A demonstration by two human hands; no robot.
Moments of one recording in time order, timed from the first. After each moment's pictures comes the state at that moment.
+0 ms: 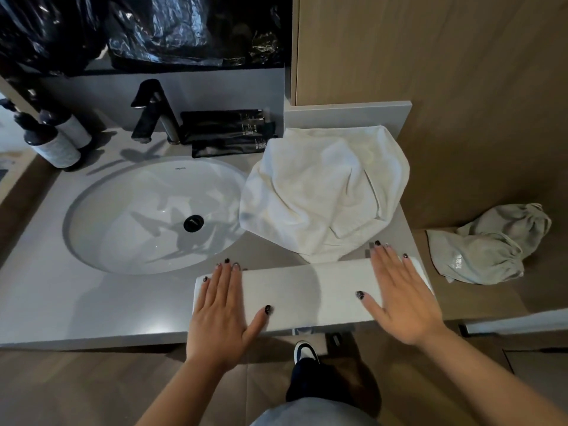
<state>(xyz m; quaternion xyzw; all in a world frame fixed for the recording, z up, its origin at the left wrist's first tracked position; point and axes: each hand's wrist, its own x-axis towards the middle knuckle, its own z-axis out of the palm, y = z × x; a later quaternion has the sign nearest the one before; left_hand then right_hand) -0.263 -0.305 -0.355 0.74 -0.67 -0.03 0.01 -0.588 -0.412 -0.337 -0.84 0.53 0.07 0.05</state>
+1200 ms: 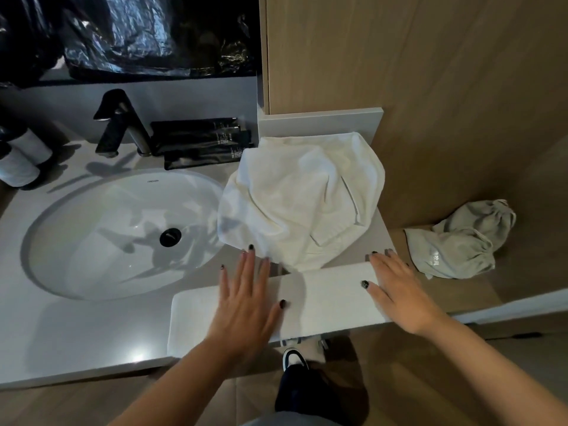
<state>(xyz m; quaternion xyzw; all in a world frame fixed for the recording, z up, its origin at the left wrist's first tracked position) -0.304 -0.358 -0.332 0.65 -0.75 -0.10 0.05 -0.608 -0.430 -0.314 -0.77 0.59 0.03 0.23</state>
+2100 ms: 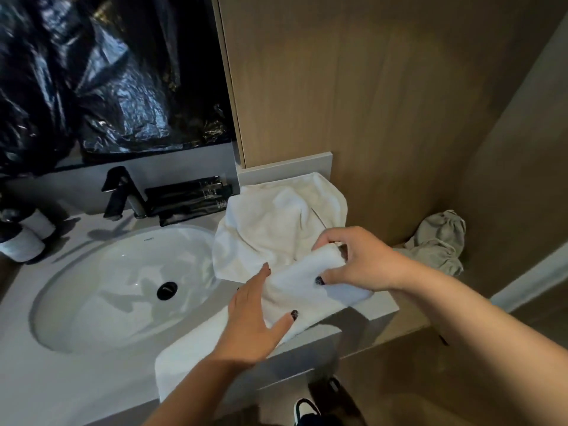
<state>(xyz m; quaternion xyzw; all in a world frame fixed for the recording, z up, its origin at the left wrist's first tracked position) -0.314 -0.348 -0.263 0.58 -0.70 -0.30 0.28 -0.533 -0.401 -0.143 -0.75 0.51 -0.17 0.38</state>
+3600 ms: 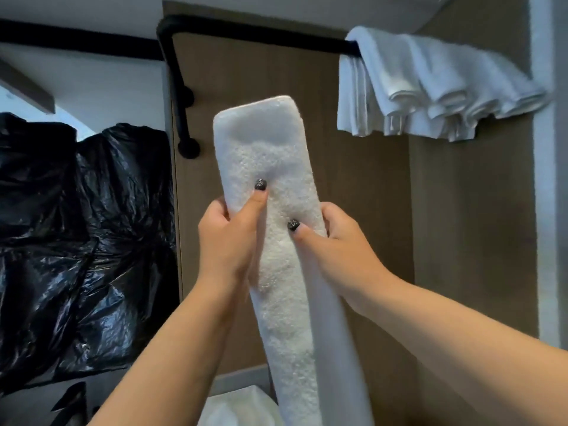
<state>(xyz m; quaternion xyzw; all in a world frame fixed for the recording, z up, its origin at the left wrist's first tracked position) -0.540 -0.319 0.181 0.28 -0.50 -0.32 0.75 -0.677 -0.313 0.167 -0.68 0.33 -0.62 0.21</state>
